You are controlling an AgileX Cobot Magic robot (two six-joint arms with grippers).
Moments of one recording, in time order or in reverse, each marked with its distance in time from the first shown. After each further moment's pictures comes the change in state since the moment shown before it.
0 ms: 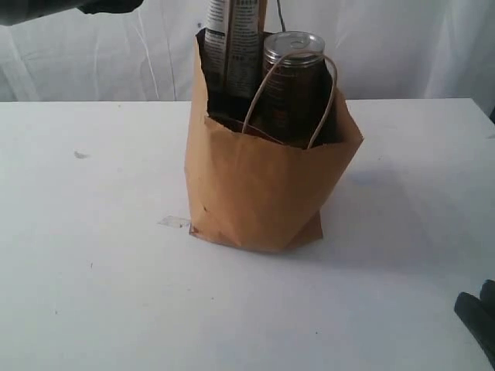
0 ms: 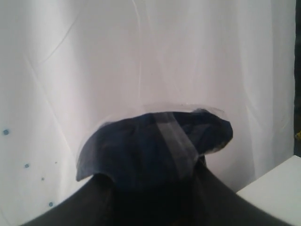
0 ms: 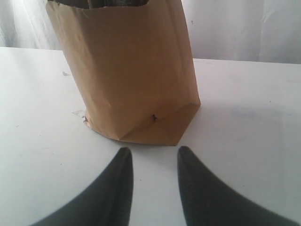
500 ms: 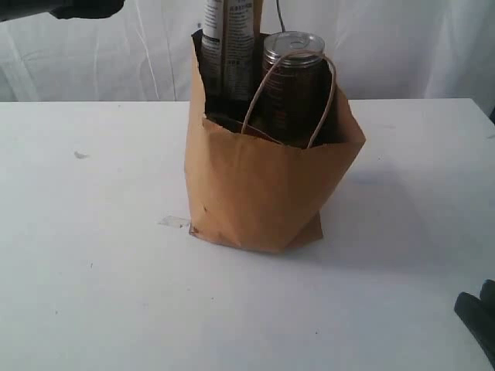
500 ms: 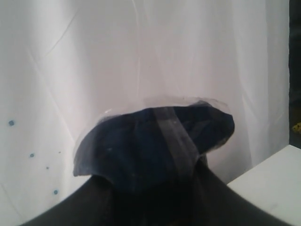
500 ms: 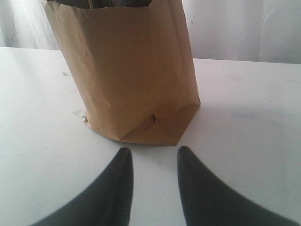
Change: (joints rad) left arm 0.000 -0.080 0.138 -0.015 -0.006 0.021; right arm 0.000 0.000 0.000 0.000 0.000 0.000
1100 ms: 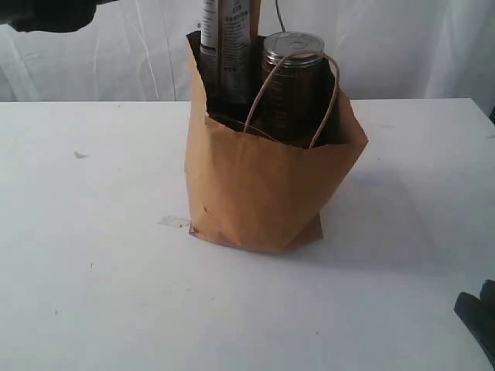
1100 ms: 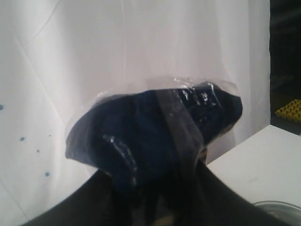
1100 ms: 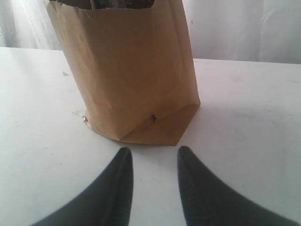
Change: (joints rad) left arm 0.000 -0.090 0.153 0.008 0.045 -0.014; right arm 0.000 0.000 0.000 0.000 0.000 0.000
